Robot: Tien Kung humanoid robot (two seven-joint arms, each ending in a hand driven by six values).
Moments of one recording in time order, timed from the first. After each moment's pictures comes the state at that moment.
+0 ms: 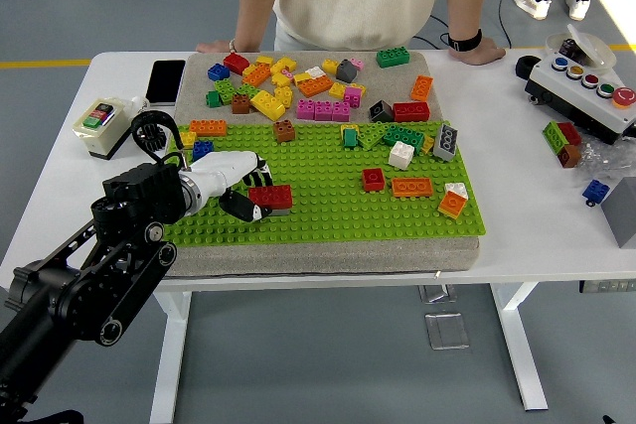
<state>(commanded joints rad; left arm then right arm) -0.55 0.07 -1.15 -1.18 2.27 -0.42 0.19 0.14 -0.14 1.37 0.18 -0.90 -0.08 -0.06</state>
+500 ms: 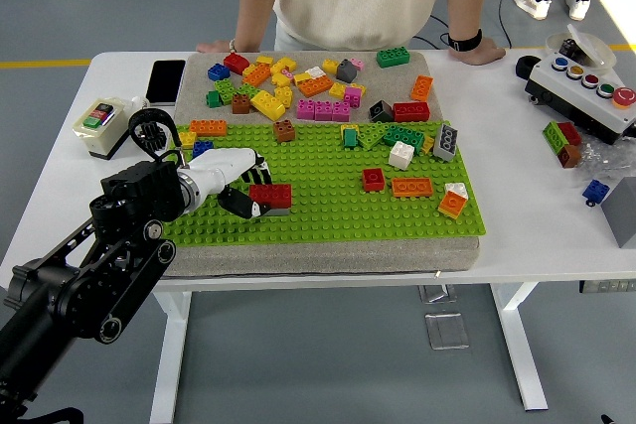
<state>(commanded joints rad) -0.55 0.07 -1.16 -1.18 2.27 -0.42 0.19 0.14 -0.14 1.36 0.18 -0.90 -0.07 -0.06</state>
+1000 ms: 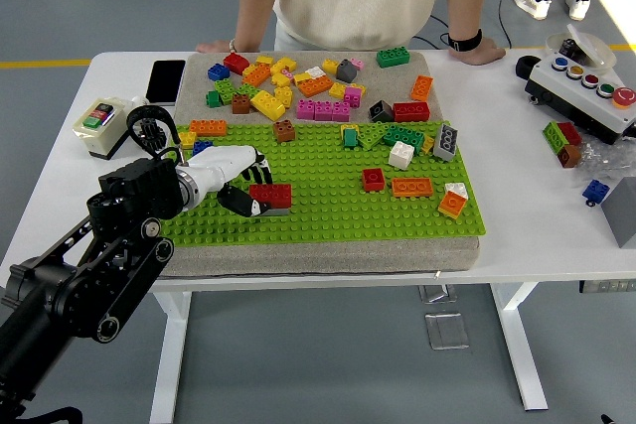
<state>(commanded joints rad) -0.55 0.07 -1.17 -1.20 2.27 -0.43 0.18 0.14 -0.14 1.37 0.18 -0.90 -0.07 -0.06</state>
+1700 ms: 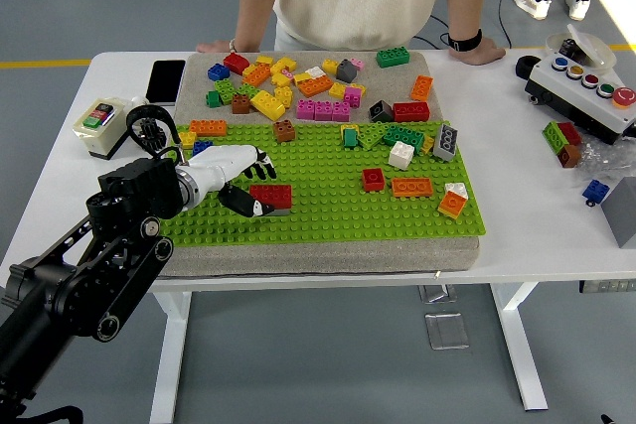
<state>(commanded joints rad) -0.55 0.07 -1.17 -1.19 2.27 -0.42 0.16 0.14 -0.14 1.37 0.18 -0.90 -0.07 -0.06</state>
